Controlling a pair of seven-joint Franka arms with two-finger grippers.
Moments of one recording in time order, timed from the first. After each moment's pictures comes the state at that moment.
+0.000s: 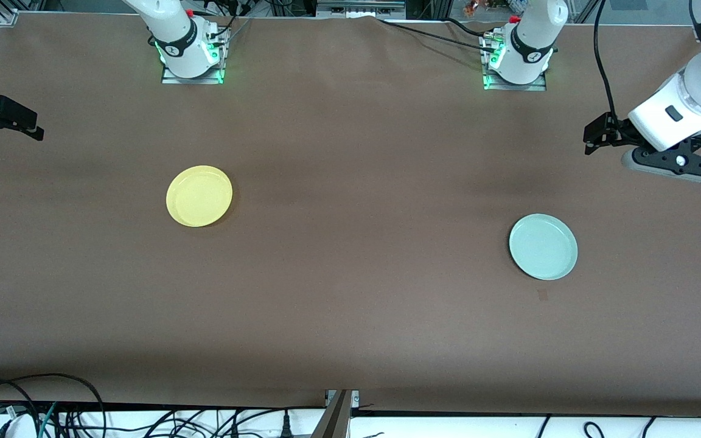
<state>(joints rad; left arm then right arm) 0.05 0.07 -0.17 -1.57 0.07 1.52 0.09 0.07 0.00 -0.14 -1.57 -0.01 1.51 -0.14</state>
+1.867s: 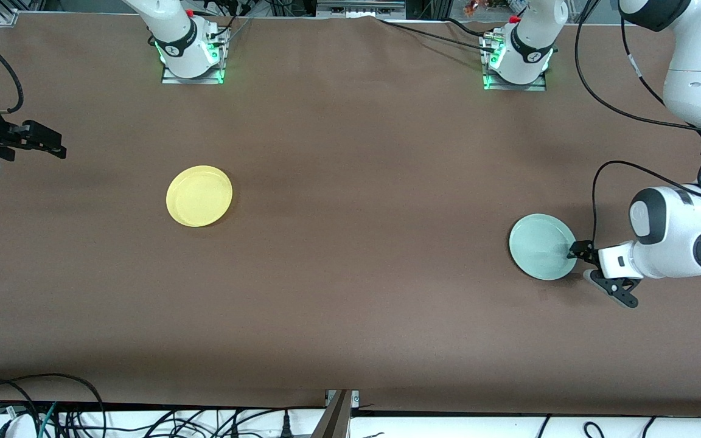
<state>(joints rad) 0.30 0.75 -0.18 -1.58 0.07 2.18 0.75 0.08 0.02 -0.15 -1.67 -0.01 1.62 -0.13</state>
